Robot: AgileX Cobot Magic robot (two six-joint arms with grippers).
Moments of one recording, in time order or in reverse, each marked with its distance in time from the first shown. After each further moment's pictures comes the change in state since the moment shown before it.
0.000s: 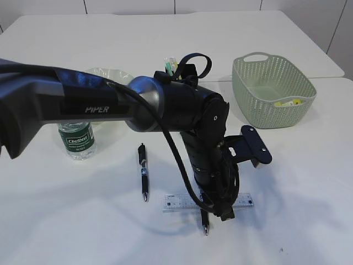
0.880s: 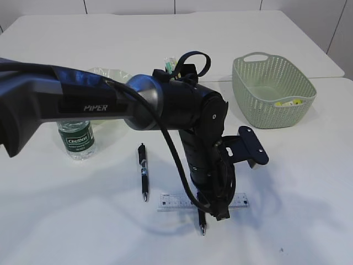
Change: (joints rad) left arm 0.000 -0.004 -0.003 0.017 0.037 0.000; right arm 0.000 0.000 0.000 0.008 0.000 0.000
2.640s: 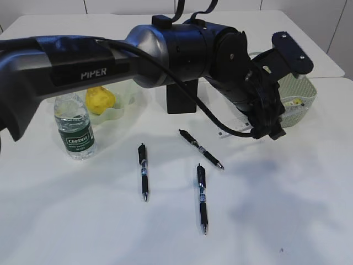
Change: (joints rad) left arm 0.002 0.000 -0.298 -0.007 -0.269 -0.035; right arm 0.000 0.000 0.000 0.030 0.000 -0.002
